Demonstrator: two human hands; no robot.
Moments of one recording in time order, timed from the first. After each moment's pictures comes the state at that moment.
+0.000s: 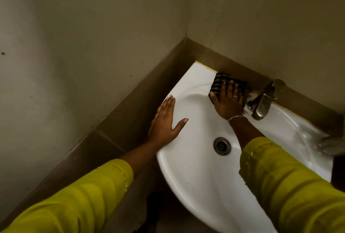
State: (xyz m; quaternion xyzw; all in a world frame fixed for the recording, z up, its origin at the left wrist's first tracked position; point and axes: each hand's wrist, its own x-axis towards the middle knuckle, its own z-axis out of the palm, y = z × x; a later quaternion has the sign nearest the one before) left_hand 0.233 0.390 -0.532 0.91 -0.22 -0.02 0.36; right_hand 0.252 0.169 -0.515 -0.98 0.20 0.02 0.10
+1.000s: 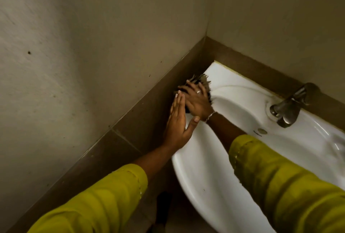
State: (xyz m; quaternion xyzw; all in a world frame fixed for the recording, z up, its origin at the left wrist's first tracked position) left_hand 0.230 0.389 -0.531 0.86 -0.17 0.02 0.48; right_hand 0.291 0.274 -0.517 -0.97 -0.16 0.02 0.15
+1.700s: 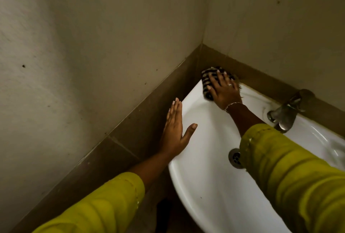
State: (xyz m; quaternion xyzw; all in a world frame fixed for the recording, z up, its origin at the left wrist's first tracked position) left_hand 0.232 0.391 -0.534 0.88 -0.18 0.02 0.44; right_hand 0.324 0.184 -0.519 -1.00 0.02 -0.02 0.08
